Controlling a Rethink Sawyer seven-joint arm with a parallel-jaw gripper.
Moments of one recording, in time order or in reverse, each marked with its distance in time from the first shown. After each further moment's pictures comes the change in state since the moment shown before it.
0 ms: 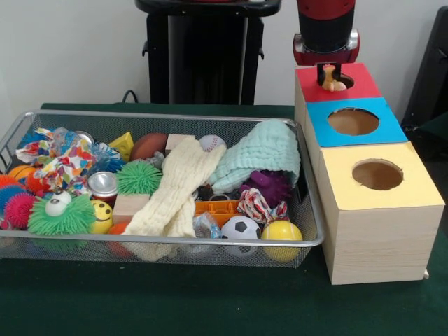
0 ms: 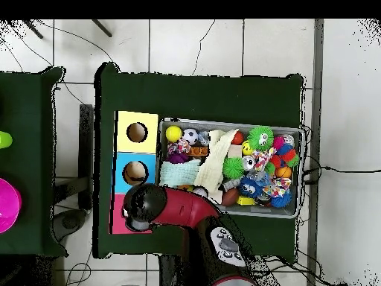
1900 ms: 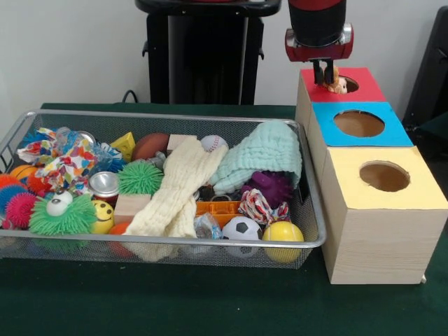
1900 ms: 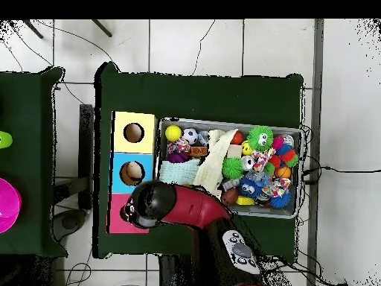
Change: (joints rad) arm -0.050 -0.043 0.014 0.004 0.002 0.000 0.000
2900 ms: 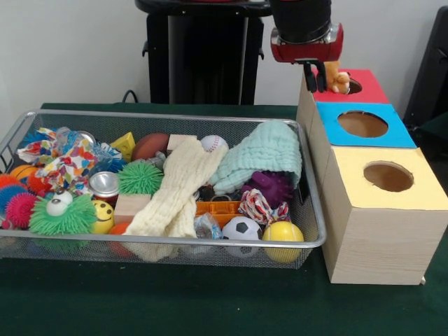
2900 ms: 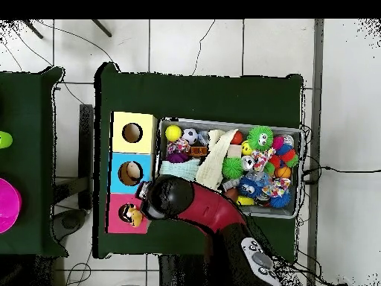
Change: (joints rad) arm -0.053 -0.030 0.003 0.024 0.130 -0.094 0.000
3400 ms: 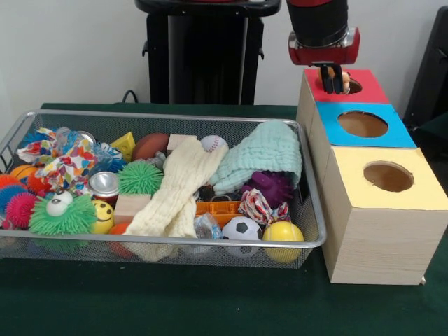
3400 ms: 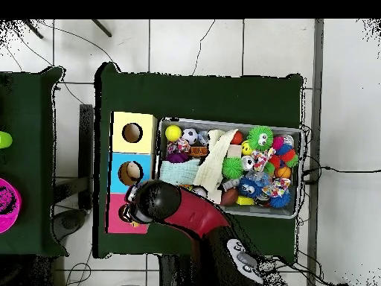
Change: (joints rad) arm 0.047 0.010 0.010 0.045 0.064 -0.053 0.000
